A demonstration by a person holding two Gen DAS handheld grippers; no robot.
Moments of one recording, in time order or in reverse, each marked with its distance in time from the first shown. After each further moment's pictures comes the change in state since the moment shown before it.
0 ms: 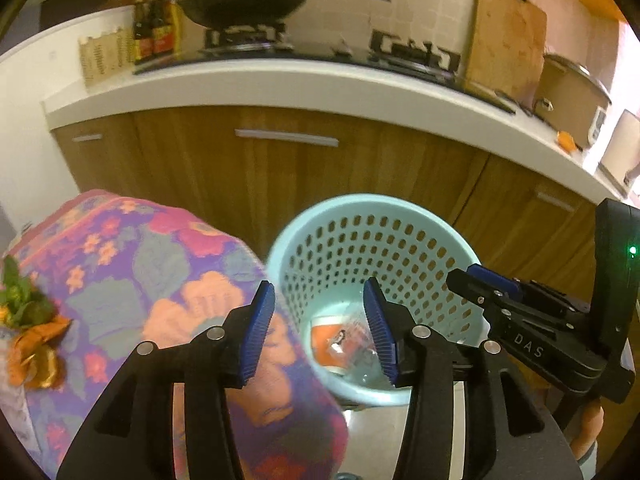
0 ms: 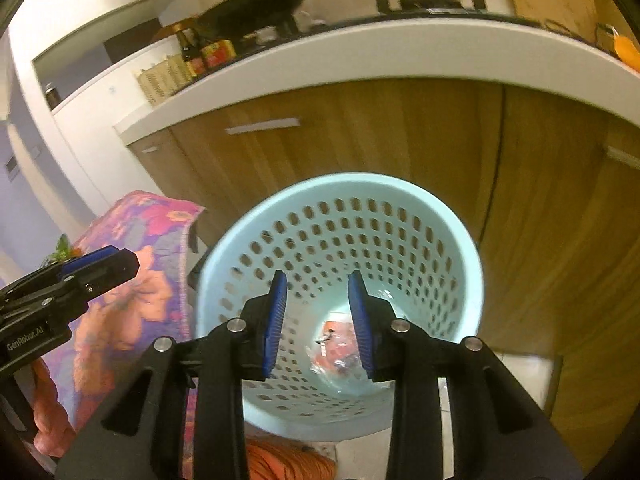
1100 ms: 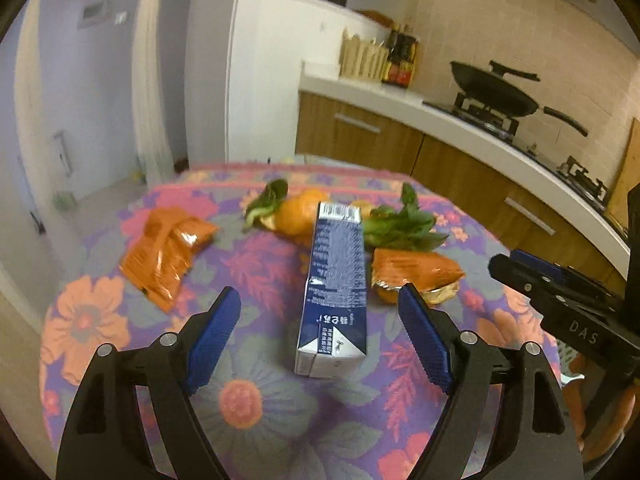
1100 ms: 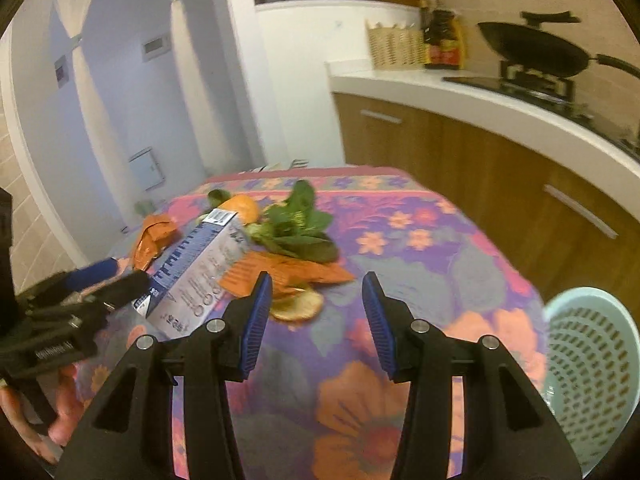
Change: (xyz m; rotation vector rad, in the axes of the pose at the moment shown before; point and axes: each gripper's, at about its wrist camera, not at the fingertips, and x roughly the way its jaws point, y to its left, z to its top) left arm -0.166 0.250 -0.113 -0.446 -0.153 0.401; right arm 0.037 0.311 -0.022 -0.485 0.046 0.360
